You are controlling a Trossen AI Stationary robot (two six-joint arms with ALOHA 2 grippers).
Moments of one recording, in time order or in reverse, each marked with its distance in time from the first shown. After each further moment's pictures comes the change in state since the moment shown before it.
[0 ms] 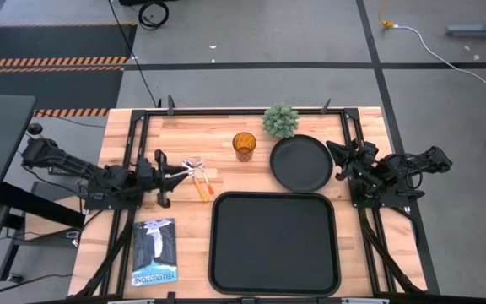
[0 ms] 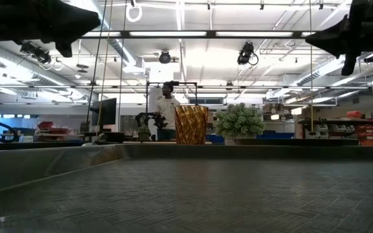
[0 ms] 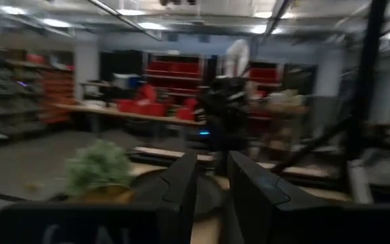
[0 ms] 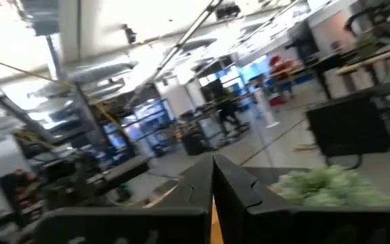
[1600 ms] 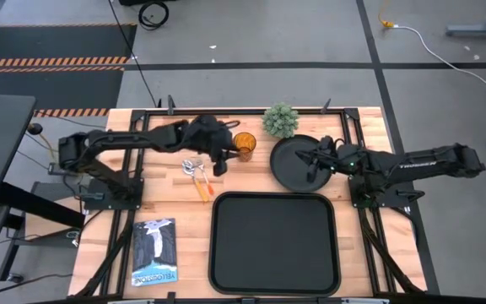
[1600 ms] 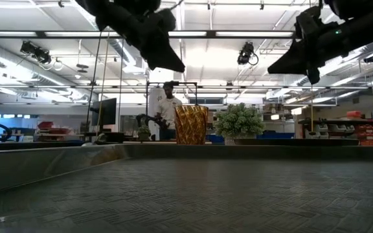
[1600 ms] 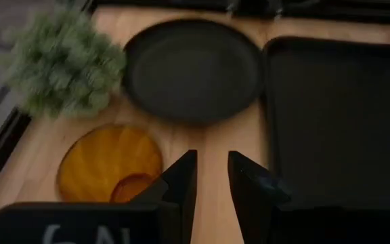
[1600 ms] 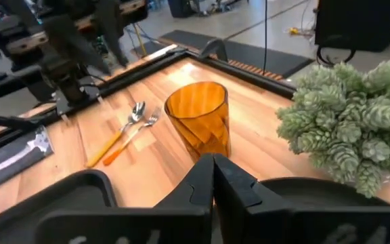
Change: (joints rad) left arm 0.620 0.895 1.003 -1.000 0.693 0.047; right arm -0.355 0.709 0.333 -0.373 -0.492 0.305
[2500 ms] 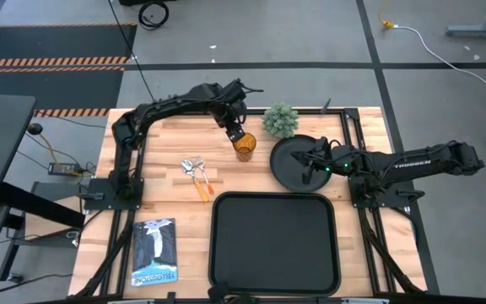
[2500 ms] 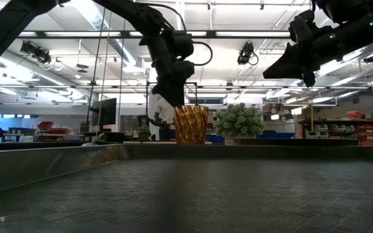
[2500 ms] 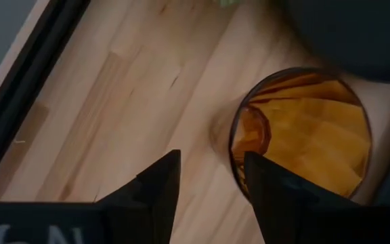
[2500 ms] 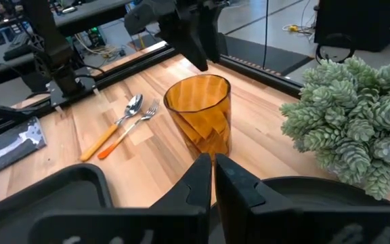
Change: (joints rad) left arm 0.221 0.530 0.697 -0.722 -0.010 -0.084; right arm 0.001 0.080 0.000 0.060 0.003 -0.022
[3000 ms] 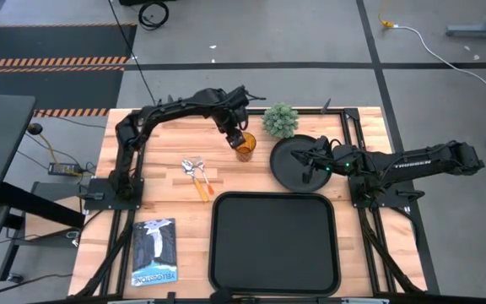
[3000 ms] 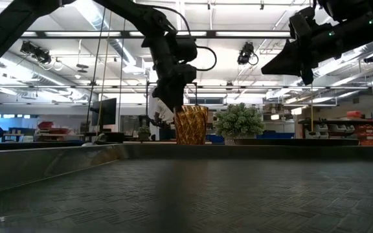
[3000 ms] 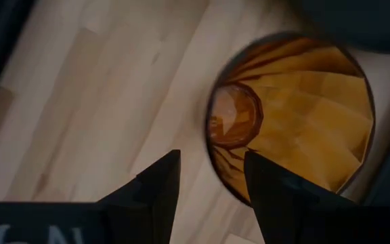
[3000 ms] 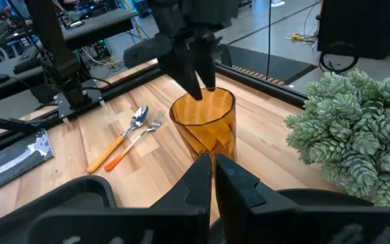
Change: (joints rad) left arm -0.038 0.030 -0.001 -0.042 -0.002 0.004; right arm 0.000 0.000 0.000 0.046 0.000 -0.004
